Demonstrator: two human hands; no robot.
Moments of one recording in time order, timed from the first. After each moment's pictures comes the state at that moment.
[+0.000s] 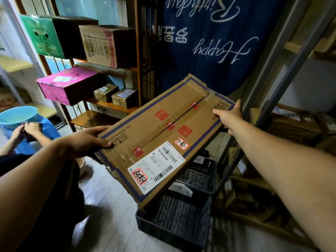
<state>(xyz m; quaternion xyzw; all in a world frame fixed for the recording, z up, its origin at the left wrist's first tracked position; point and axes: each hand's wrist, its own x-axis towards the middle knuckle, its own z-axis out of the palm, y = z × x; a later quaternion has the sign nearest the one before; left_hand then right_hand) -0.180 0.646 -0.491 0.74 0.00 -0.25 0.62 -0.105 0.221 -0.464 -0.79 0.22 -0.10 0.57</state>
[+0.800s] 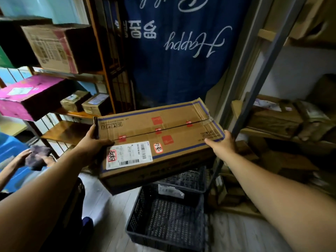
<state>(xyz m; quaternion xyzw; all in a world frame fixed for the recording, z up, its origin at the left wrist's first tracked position) -0.083 0.550 -0.528 0.75 0.14 -0.08 0.64 -0.108 0.154 -0.553 -0.82 0.31 -0.06 0.48</state>
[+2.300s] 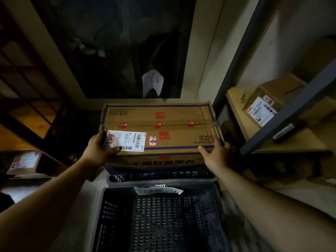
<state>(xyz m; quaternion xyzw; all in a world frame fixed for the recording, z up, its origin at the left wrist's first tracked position) 0.238 0.414 -1.019 0.88 -0.01 -0.19 0.44 0.099 0.080 -1.039 -0.86 0.43 0.01 0.27</state>
